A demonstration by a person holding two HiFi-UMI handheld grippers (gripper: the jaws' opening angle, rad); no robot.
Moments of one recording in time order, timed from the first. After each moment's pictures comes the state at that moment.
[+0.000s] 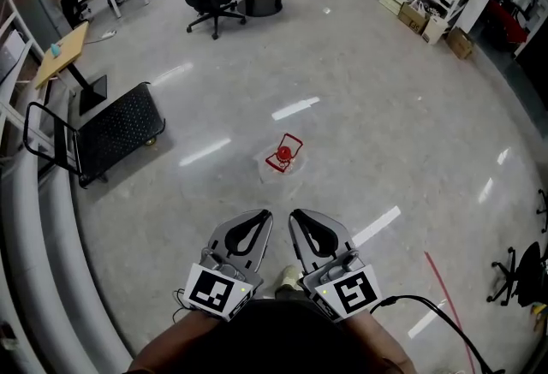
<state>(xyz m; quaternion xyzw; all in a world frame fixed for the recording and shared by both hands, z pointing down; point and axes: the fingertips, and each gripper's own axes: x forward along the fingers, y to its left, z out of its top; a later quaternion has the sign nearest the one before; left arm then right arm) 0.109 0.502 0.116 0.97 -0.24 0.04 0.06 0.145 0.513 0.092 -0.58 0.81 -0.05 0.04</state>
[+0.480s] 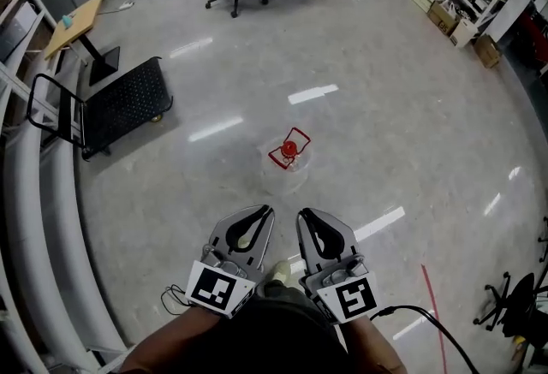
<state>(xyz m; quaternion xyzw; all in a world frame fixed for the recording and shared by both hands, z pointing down) 0.165 0.453 0.158 0.95 -0.30 0.07 0.08 0.214 0.465 0.130 -0.57 0.82 -0.07 0.04</state>
